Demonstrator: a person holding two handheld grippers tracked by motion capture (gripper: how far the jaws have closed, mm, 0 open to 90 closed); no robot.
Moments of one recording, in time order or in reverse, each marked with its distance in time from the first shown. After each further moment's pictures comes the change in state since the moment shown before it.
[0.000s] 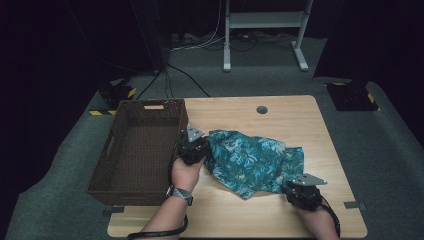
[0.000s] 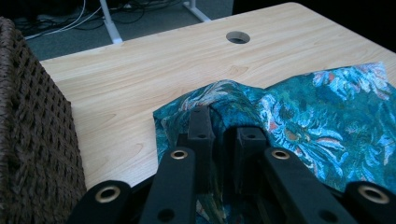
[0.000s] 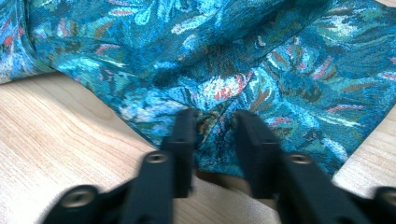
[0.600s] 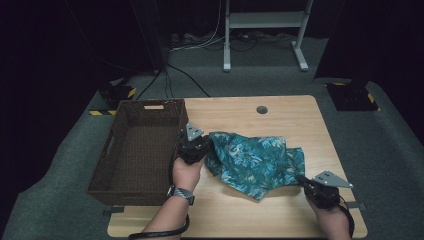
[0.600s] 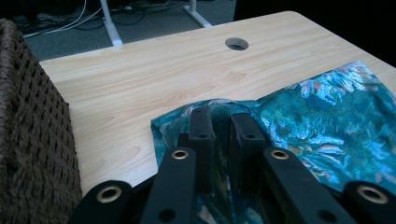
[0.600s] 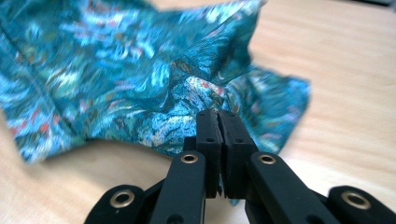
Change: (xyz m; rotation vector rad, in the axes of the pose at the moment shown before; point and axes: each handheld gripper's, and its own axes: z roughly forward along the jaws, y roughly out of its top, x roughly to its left) left arm -0.001 0.006 -0.001 -0.011 -0.004 -0.026; right arm -0.022 0.008 -0.047 -0.194 -0.075 0.057
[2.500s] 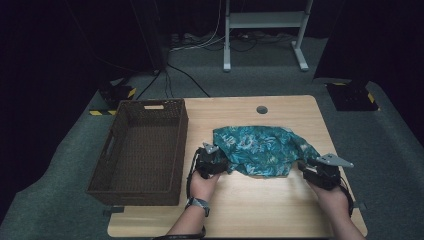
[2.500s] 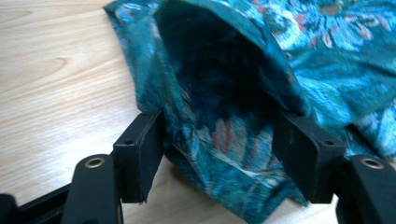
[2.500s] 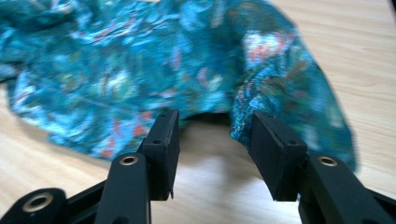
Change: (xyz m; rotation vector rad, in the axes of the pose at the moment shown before) left arm -0.027 -0.073 0.074 0.185 0.001 -0.053; right arm -0.042 0.014 0.043 0.032 -0.039 0.069
